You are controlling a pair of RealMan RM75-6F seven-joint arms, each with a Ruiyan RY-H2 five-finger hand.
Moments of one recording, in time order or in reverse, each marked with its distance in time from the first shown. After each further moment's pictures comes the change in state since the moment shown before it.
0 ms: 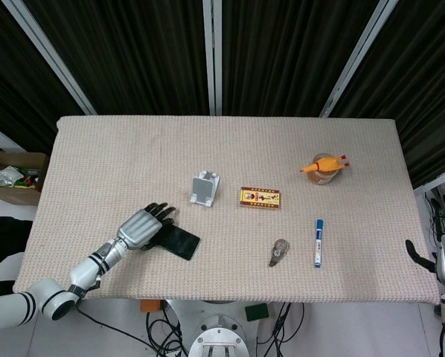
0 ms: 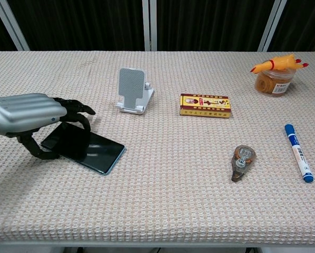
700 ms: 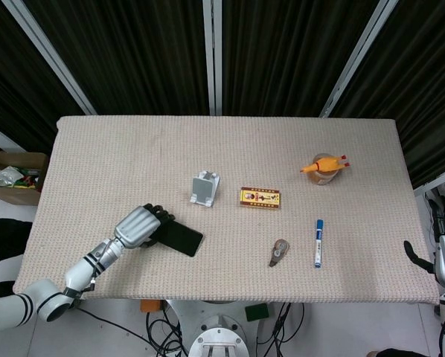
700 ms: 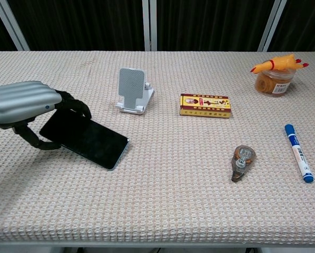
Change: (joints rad) left arm 0.018 -0.011 0.020 0.062 0.102 0.152 -0.115; right arm -0.004 0.002 0.000 -0.005 -0.012 0.000 0.006
